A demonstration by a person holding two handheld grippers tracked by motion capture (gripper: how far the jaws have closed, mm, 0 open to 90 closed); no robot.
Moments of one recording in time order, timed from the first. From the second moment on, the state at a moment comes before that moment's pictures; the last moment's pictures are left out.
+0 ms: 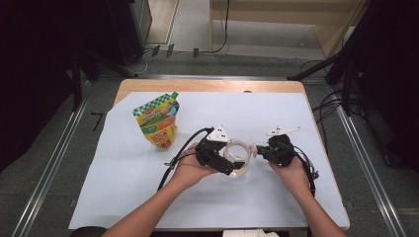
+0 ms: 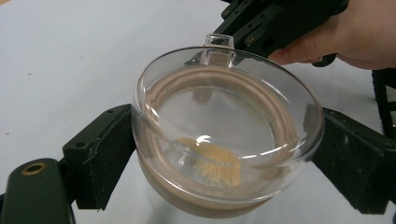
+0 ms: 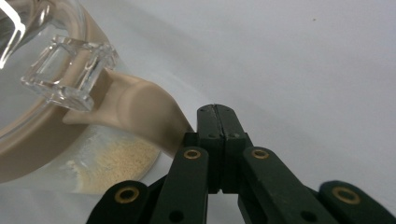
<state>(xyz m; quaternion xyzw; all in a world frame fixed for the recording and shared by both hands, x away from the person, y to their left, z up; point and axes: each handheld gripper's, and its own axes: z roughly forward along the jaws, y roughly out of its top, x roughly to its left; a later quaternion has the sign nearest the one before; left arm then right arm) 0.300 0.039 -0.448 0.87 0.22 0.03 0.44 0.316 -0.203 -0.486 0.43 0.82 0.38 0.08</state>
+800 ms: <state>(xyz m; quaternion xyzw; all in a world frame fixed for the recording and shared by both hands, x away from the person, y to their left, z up) 0.300 0.035 -0.439 0.87 0.22 0.04 0.43 0.315 -0.202 -0.486 0.43 0.82 0.37 0.08</state>
